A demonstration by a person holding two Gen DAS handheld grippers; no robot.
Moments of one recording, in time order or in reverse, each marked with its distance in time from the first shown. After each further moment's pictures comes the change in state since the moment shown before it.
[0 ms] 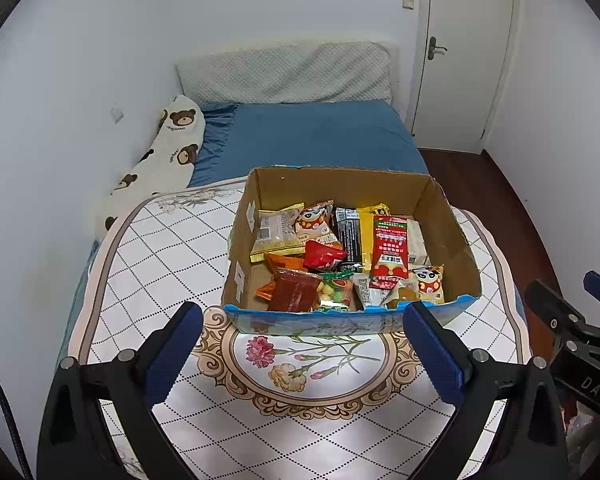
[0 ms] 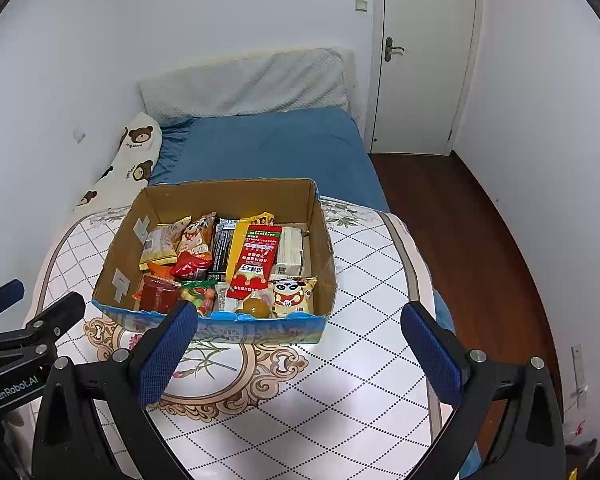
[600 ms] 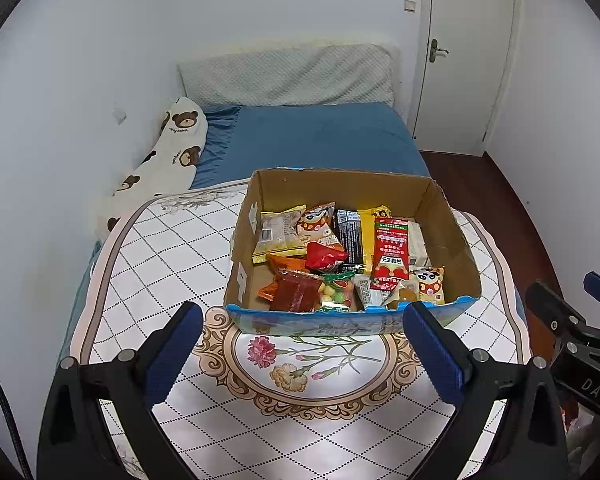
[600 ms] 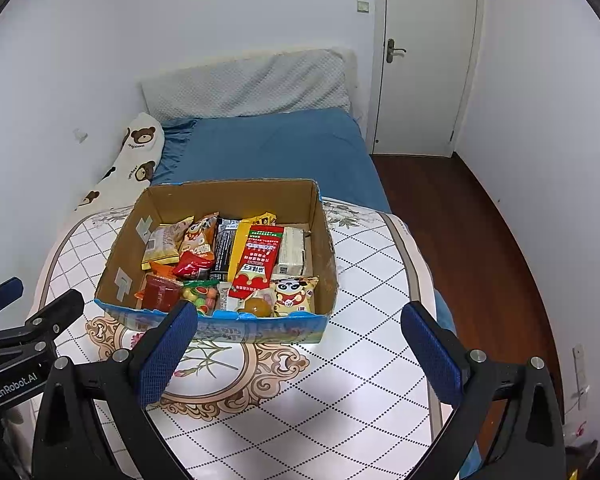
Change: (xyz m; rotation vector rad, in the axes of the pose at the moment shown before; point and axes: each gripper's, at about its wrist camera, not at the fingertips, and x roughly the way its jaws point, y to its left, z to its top) left arm -0.004 0.002 0.001 -0.009 -0.007 0.004; right arm -0.002 -0.001 0.002 -0.005 -0.002 0.011
